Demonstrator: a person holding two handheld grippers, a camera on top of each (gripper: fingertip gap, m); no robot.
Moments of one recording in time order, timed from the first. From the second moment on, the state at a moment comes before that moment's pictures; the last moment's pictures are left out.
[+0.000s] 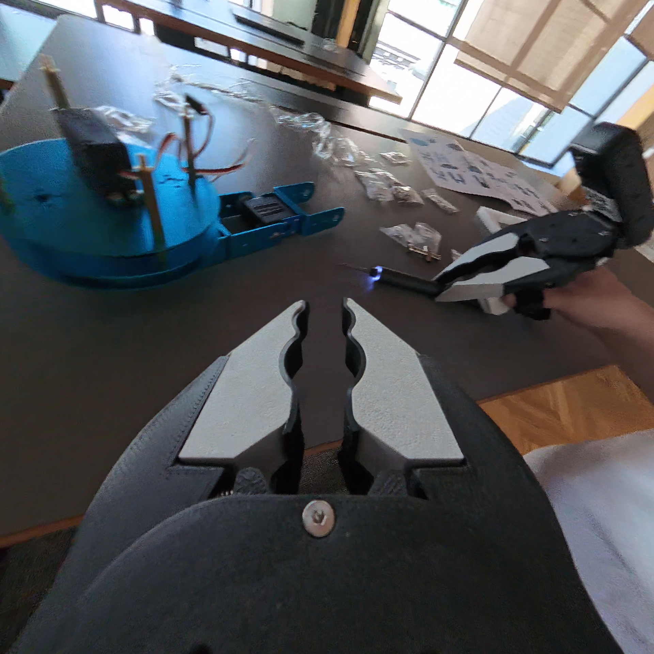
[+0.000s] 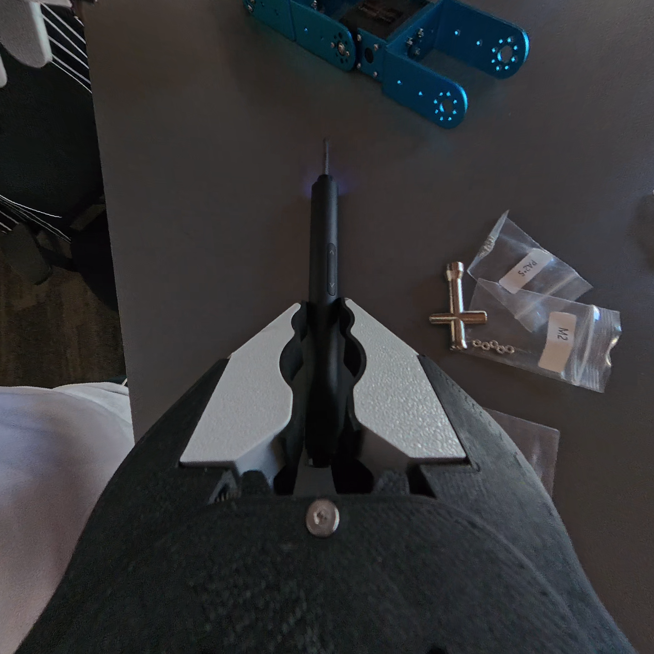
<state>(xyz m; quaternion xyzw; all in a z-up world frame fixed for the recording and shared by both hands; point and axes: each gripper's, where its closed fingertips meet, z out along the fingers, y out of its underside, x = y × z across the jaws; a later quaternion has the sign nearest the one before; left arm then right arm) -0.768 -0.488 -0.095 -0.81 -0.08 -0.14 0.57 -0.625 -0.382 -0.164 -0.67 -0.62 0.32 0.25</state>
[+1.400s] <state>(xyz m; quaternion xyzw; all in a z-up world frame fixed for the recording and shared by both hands) -0.955 -0.422 -0.142 -0.88 -0.09 -0.03 0.47 -0.797 -0.339 -0.154 -0.53 -0.79 0.26 0.17</state>
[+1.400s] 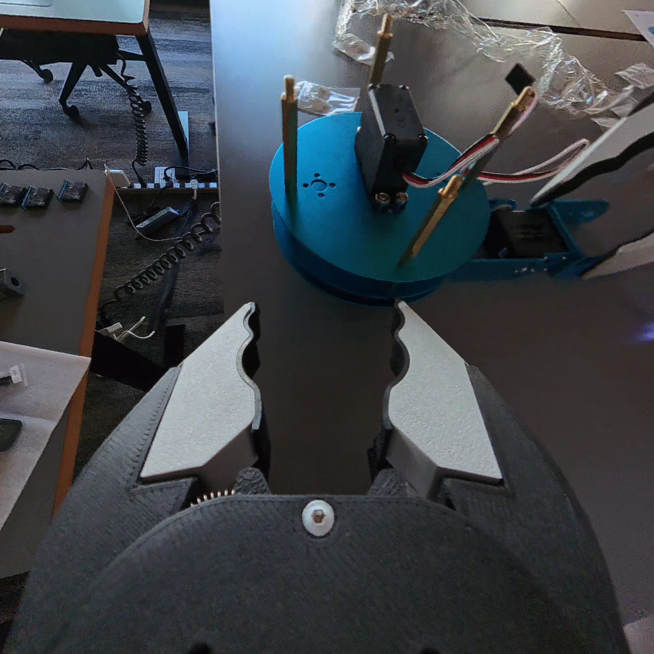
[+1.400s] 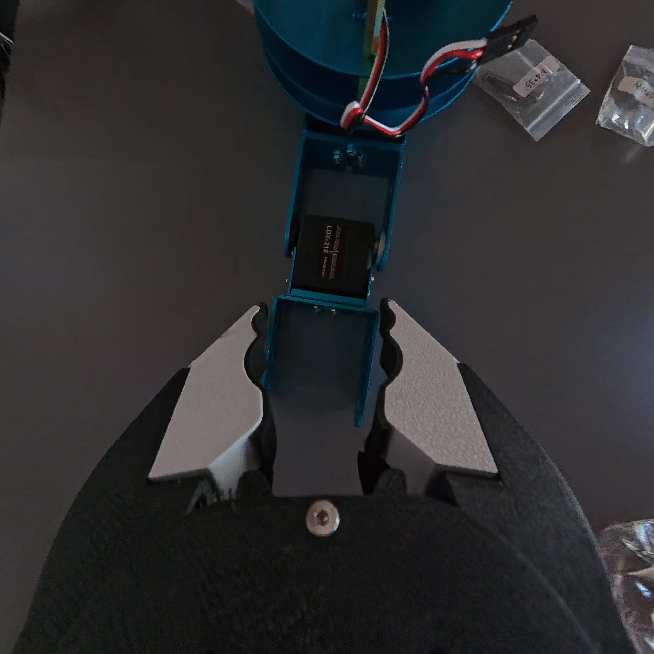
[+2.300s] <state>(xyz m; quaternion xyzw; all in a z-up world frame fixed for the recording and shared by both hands) -0.710 -0.352 -0.138 -0.88 0.26 -0.11 0.39 -0.548 -0.374 -0.167 -0.71 -0.64 0.23 0.22</state>
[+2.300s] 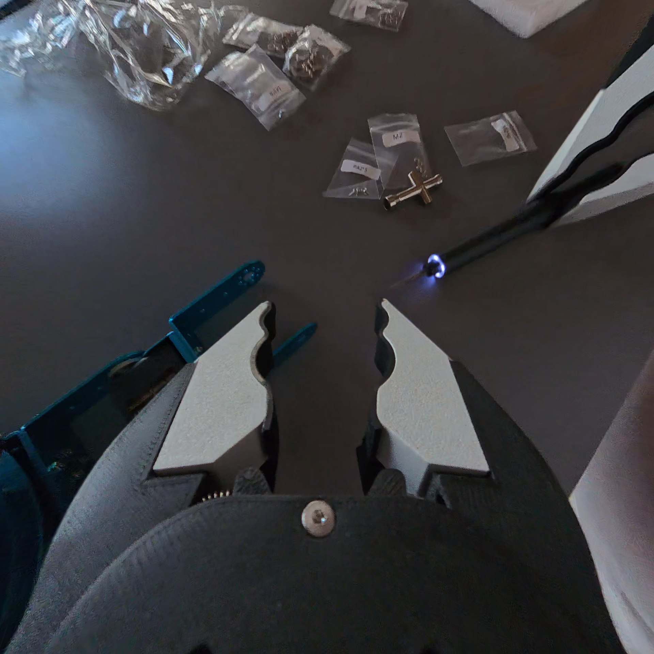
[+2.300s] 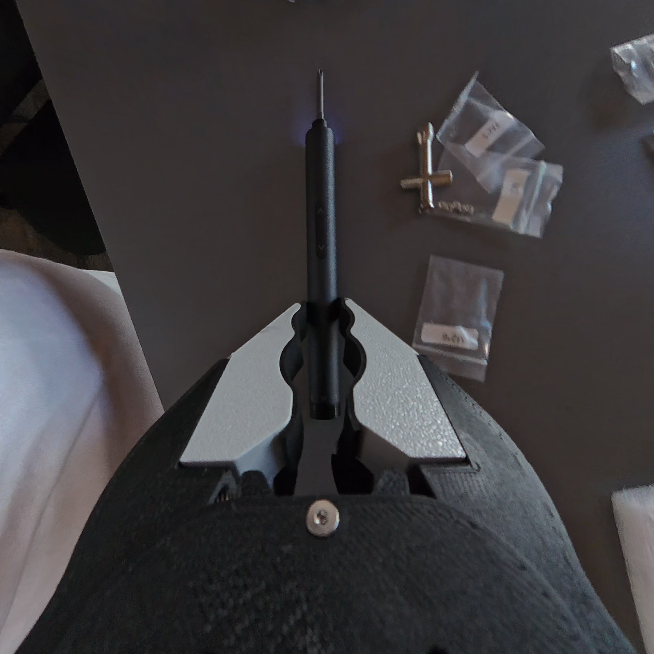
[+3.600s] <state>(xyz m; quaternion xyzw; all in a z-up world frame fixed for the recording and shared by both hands) -0.852 -0.432 -0.122 -0.88 -0.28 -0.08 0.38 -0.529 -0.353 -0.165 -0.66 -0.67 0.28 0.20</state>
